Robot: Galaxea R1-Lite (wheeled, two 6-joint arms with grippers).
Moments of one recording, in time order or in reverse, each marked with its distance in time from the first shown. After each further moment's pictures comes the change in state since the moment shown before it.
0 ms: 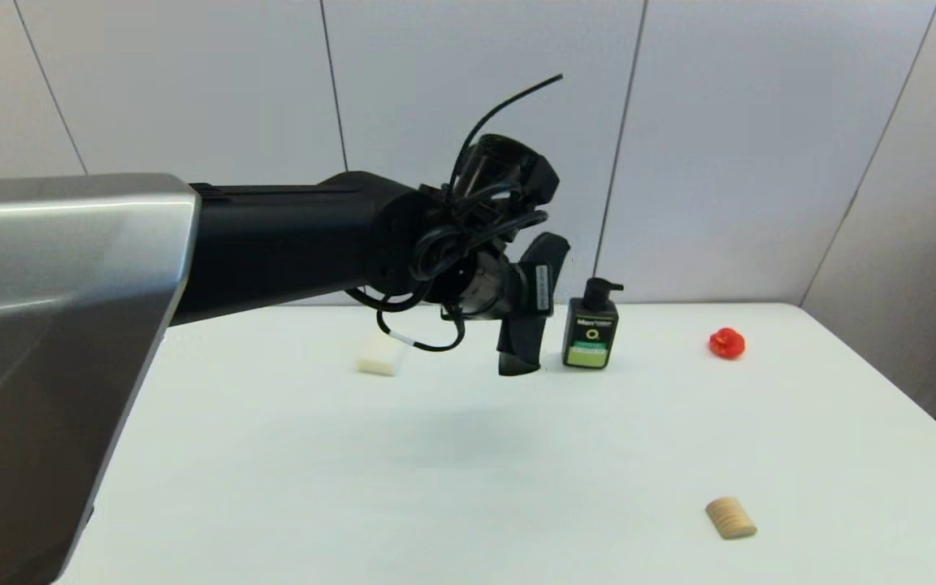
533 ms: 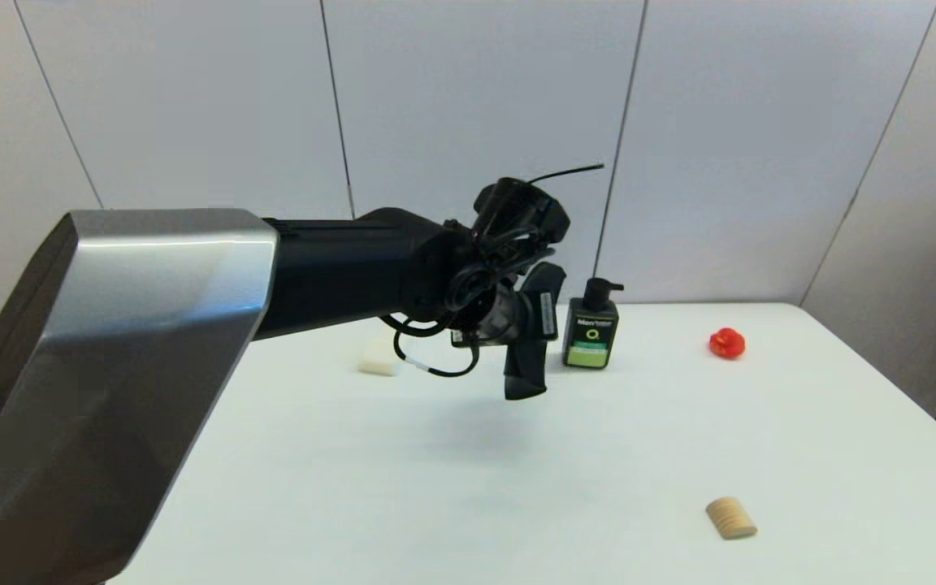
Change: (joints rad) left arm -0.006 0.074 0.000 -0.003 0.000 -0.077; right arm 0.000 0.000 0.000 0.000 0.000 0.000
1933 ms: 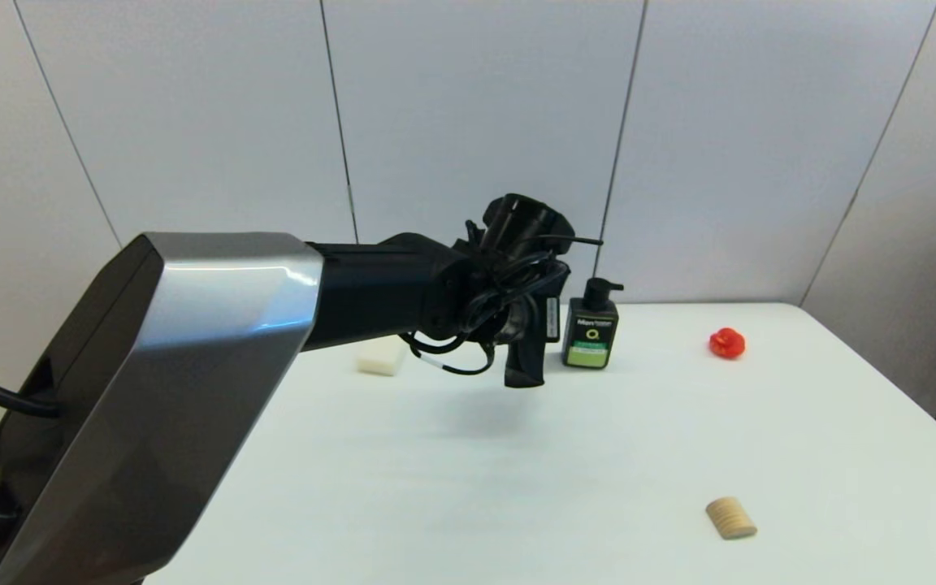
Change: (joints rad) left arm 0.003 0.059 -0.001 -0.128 0.066 0.115; right arm 0.000 0.000 0.000 0.000 0.000 0.001
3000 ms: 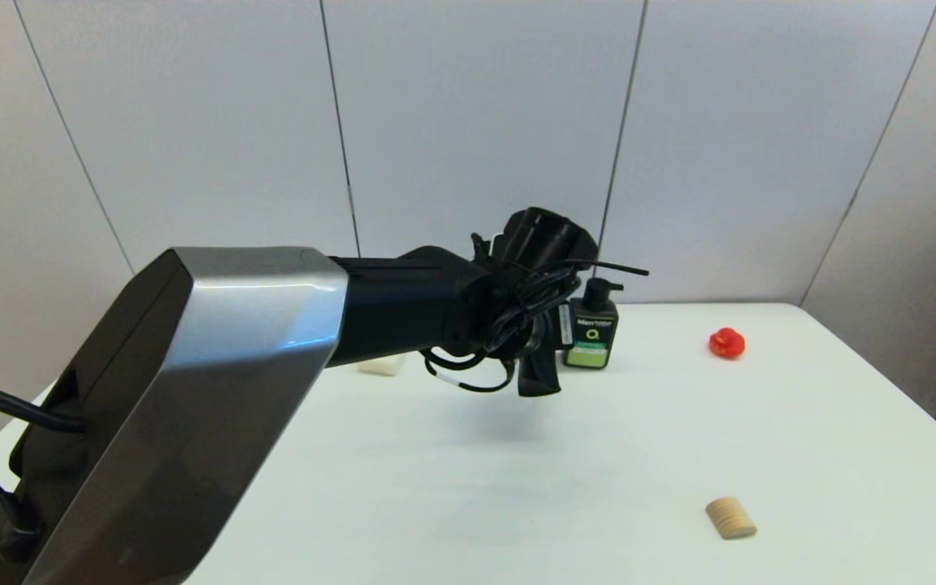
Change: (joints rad) left arm -0.034 0.022 -0.011 -0.002 0.061 -0.116; right arm 0.000 0.000 0.000 0.000 0.000 0.000
